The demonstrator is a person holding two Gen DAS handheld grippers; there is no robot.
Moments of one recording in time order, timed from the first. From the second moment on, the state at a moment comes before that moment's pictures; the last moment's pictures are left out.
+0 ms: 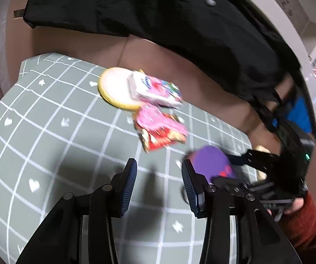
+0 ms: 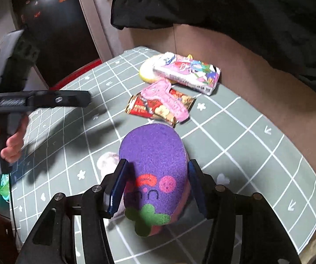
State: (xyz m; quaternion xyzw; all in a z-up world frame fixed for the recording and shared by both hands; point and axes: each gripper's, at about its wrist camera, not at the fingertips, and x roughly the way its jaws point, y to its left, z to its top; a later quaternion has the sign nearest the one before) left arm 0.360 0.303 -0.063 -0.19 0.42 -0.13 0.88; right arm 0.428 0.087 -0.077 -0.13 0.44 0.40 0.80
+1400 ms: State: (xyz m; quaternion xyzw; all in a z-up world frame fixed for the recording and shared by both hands) left arm 0.285 0.268 -0.050 -0.15 0.37 0.00 0.92; right arm 0.386 0.050 -0.067 -0.10 0.40 0.31 0.86
